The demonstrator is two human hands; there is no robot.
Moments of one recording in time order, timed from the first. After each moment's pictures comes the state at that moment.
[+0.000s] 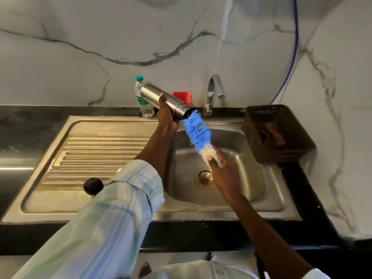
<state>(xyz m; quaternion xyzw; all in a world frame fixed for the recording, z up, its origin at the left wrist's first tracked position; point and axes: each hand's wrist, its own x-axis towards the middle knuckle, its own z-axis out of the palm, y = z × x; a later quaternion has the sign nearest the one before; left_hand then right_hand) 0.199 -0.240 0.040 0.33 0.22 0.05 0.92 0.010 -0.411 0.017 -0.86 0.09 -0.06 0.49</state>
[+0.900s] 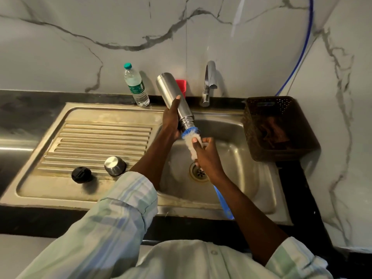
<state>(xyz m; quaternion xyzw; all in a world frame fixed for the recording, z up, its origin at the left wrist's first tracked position) 0.181 -0.293 0.011 0.48 0.23 -0.01 0.84 0.073 -0.420 -0.001 -0.77 0.13 0.12 0.62</state>
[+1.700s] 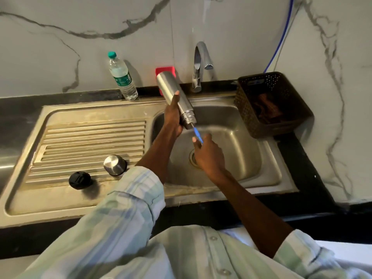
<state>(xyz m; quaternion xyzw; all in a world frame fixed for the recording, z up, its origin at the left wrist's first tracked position) 0.168 -0.296 -0.019 0.47 0.21 -0.08 0.86 0.036 -0.394 -0.016 -0.94 0.13 0.03 0.31</state>
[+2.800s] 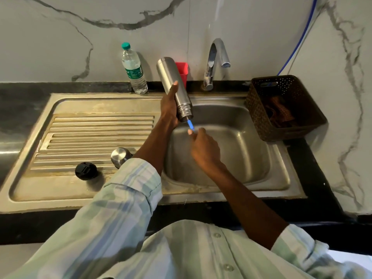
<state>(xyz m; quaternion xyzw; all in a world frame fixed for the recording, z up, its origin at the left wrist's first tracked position) 0.181 -0.250 -0.010 0.48 0.20 -0.03 0.86 0.051 -0.356 -0.009 -0.93 0.11 0.08 0.33</state>
